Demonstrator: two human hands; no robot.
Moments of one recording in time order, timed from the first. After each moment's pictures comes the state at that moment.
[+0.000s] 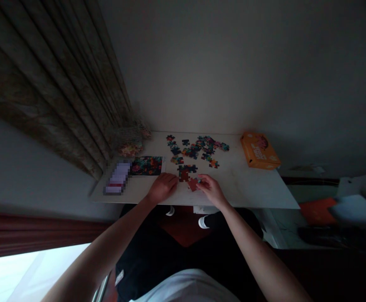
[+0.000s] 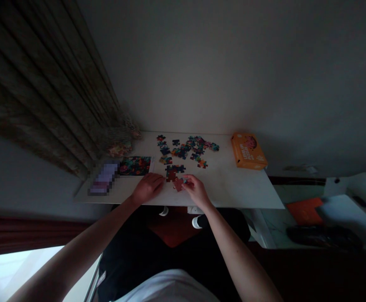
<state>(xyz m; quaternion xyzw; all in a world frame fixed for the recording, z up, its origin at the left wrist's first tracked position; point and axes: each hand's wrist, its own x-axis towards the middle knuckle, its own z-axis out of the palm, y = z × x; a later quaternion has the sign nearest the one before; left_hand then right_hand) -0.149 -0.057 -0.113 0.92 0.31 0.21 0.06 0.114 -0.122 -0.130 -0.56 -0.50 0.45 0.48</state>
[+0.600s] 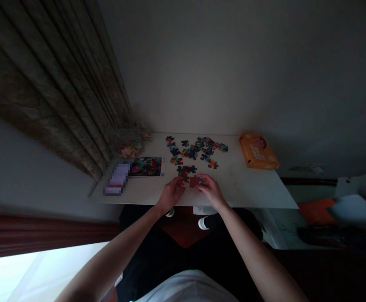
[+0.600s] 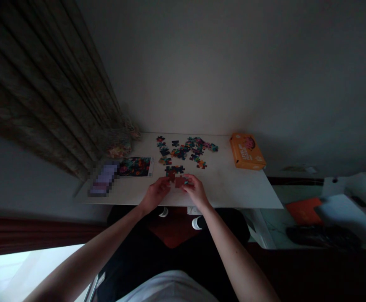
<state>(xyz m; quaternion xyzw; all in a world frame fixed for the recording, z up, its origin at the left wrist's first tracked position) -0.108 -0.096 -0.119 0.74 0.43 0.33 0.40 0.104 -0.130 -0.117 -0.55 -0.41 0.51 0.52</state>
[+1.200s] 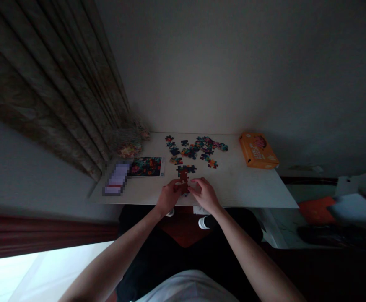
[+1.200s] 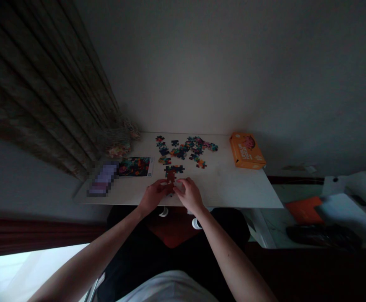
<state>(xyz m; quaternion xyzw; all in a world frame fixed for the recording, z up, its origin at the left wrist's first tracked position) -0.107 -0.101 -0.104 0.69 0.53 0.27 0.41 0.091 -0.136 -0.121 -0.61 -0.65 0.22 0.39</state>
